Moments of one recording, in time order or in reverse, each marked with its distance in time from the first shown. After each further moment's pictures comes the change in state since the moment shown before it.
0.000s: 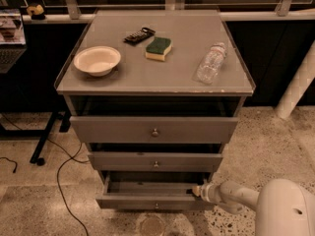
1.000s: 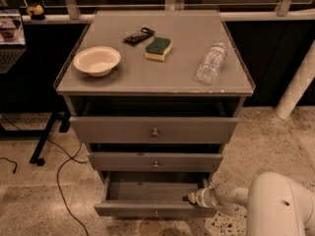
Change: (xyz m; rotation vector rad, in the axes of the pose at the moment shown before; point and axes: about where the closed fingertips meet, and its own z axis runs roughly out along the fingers) arm 0.031 0.027 0.009 -0.055 0.106 -0.095
